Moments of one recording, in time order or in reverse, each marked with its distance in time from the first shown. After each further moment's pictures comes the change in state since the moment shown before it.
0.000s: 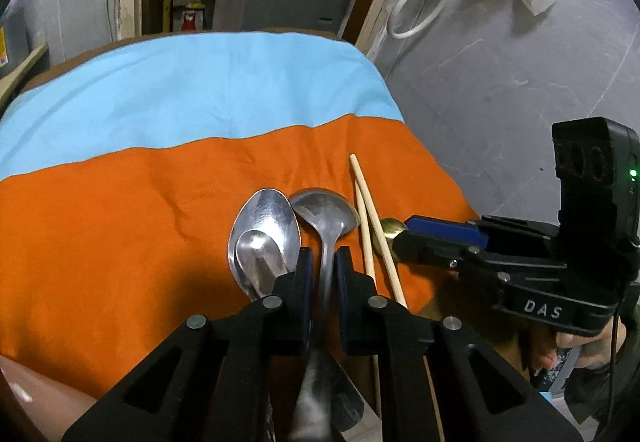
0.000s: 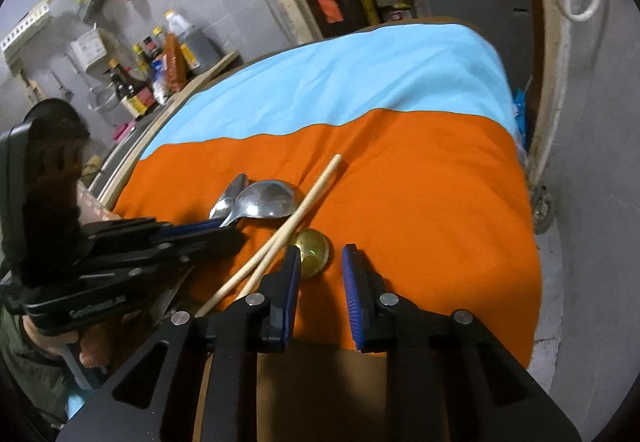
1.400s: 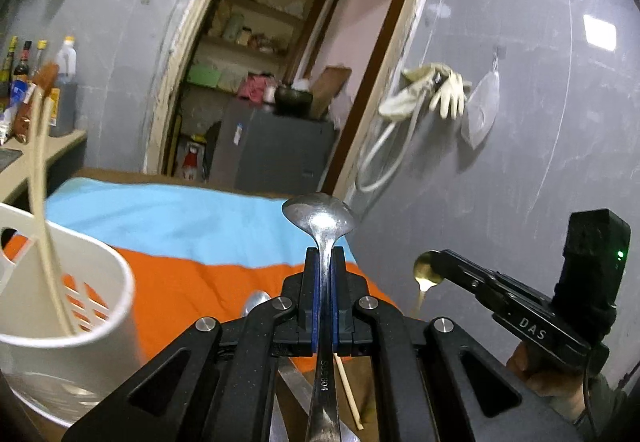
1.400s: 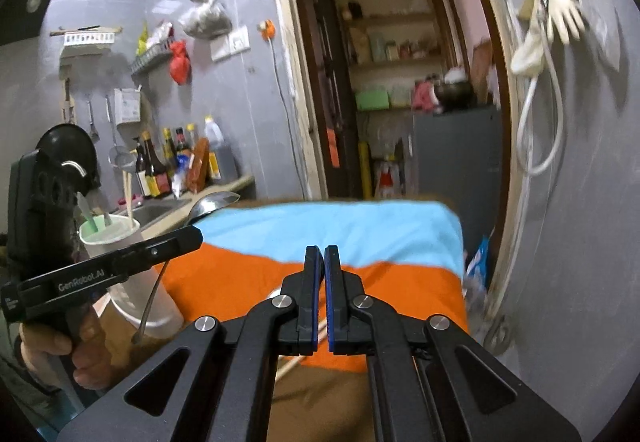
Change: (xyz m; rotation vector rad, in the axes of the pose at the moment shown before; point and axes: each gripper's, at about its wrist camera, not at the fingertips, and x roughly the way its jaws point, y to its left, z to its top) left arm -0.138 -0.022 -0.044 -0.016 -0.615 -0.063; right arm -0.105 0.088 -0.038 -0.216 -0.588 -0.161
